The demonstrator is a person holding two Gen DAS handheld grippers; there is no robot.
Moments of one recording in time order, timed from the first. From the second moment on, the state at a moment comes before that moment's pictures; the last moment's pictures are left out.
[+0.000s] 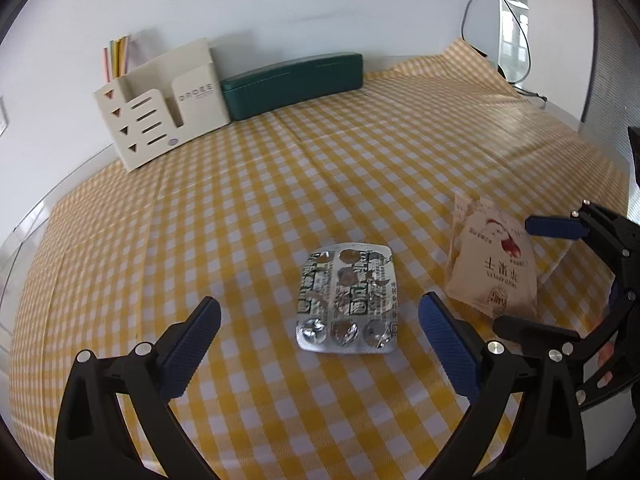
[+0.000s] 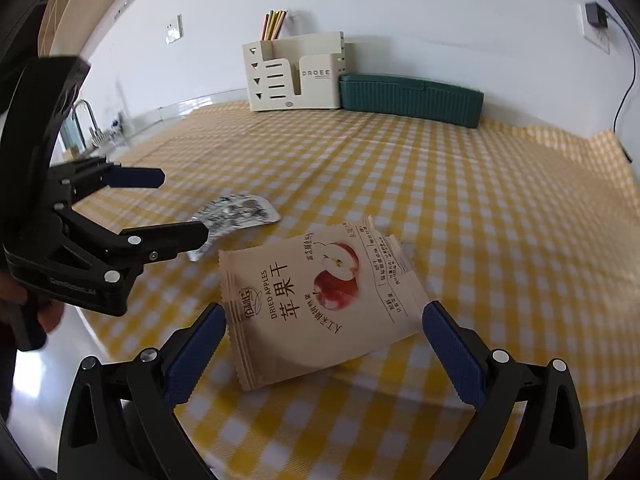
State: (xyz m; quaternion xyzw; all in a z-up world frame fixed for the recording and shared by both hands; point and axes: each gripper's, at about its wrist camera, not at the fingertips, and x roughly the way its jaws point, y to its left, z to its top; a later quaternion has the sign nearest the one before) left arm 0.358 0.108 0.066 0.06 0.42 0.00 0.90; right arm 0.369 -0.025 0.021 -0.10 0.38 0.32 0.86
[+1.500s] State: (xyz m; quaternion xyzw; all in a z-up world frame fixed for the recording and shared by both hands) left arm 0.351 0.145 0.073 -0.01 0.41 -0.02 0.91; right arm 0.427 -0.024 0.040 -0.06 0.42 0.25 0.87
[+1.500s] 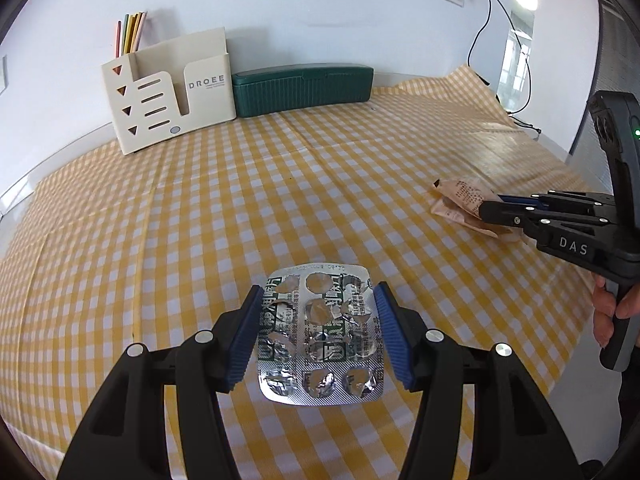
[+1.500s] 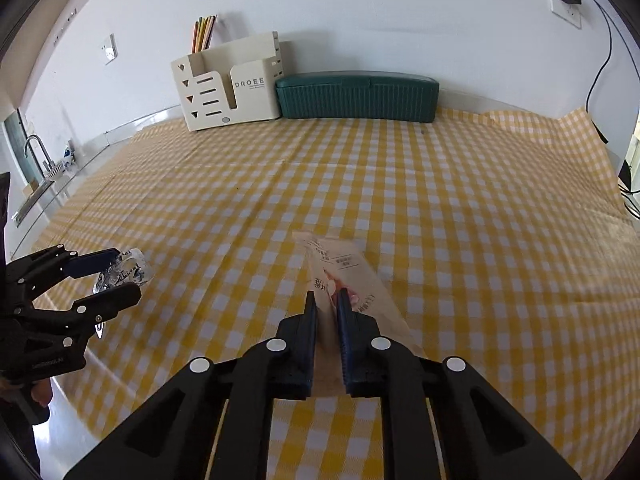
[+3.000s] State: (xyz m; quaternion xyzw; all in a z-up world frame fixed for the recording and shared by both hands) left arm 0.141 0.044 0.035 -0.02 0.40 -0.04 0.91; right arm 0.182 -0.130 0.049 0.06 0.42 0.36 0.83
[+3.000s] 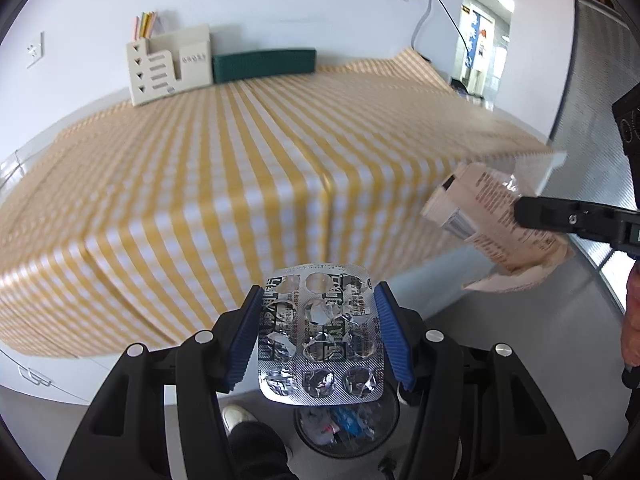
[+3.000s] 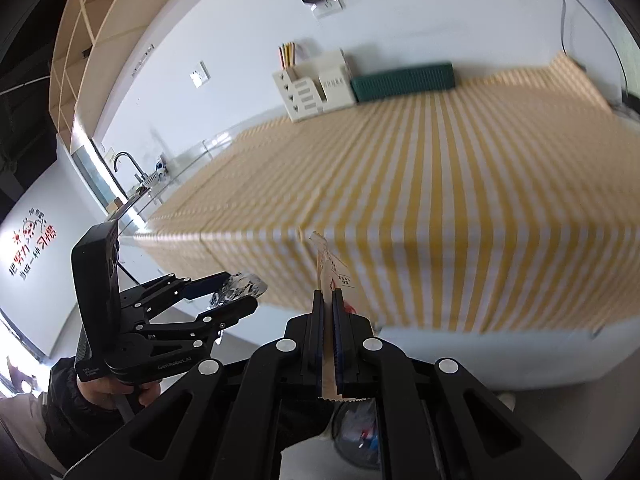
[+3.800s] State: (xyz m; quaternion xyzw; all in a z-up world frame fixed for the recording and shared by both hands) left arm 0.103 0.028 -0.192 -0.06 0.55 -0.08 0.83; right arm 0.160 -0.122 -0.197 0.14 0.60 0.26 0.74
